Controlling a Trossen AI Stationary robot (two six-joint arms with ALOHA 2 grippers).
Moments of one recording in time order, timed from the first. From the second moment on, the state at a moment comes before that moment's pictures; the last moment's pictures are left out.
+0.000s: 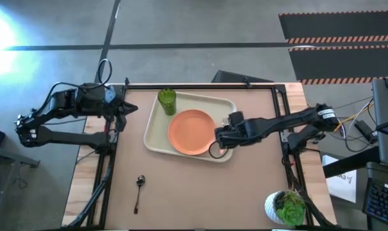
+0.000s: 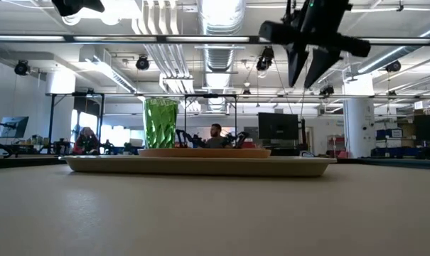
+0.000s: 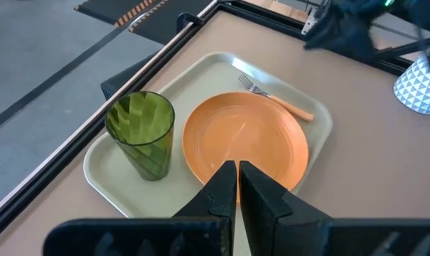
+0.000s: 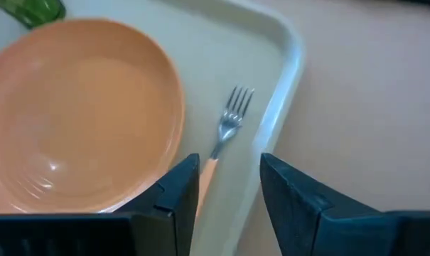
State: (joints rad) left arm 0.22 0.77 1.22 -1.04 -0.14 -0.23; right arm 0.14 1.60 1.34 -1.17 0.59 1.42
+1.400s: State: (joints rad) left arm -0.06 1.45 0.83 -0.42 -0.19 -0.55; right arm 0.14 1.15 1.55 -1.18 0.79 0.74
